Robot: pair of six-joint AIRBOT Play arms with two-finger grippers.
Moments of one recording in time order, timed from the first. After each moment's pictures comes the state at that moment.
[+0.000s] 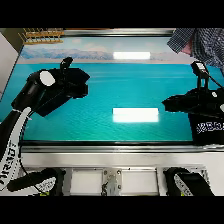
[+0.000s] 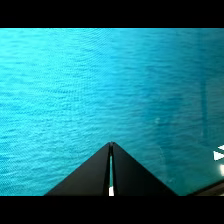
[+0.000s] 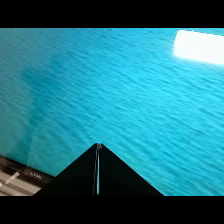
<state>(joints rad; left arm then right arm) -0.20 -1.36 1.26 1.15 -1.07 -1.54 0.00 -0.81 1.00 -1.10 1.17 1.35</state>
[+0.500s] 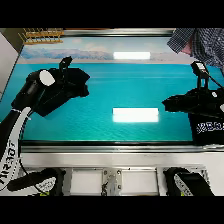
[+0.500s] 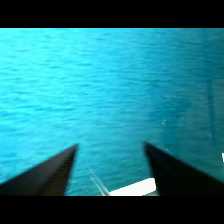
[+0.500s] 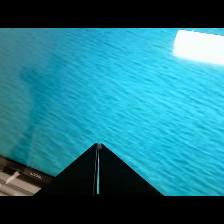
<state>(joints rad) -0.17 -1.36 1.28 1.22 -1.08 -1.54 0.00 -0.81 1.00 -1.10 1.17 1.35</state>
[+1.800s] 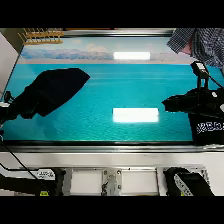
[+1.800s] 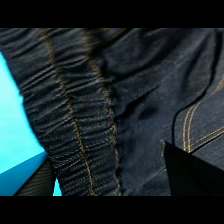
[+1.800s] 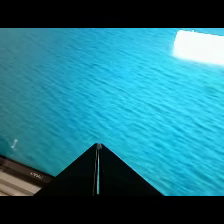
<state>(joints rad) 0.58 -1.59 1.03 0.94 -0.73 -1.39 0.00 -0.81 1.00 -1.10 1.17 1.35</state>
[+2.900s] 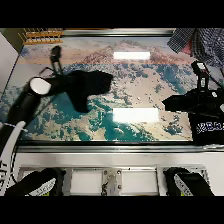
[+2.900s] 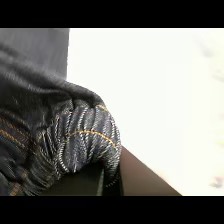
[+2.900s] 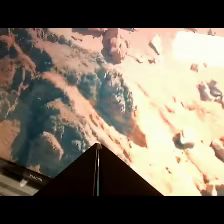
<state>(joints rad) -0.31 -1.19 1.13 0.91 -0.68 -1.44 0.00 -0.81 1.00 -1.09 1.15 1.35</state>
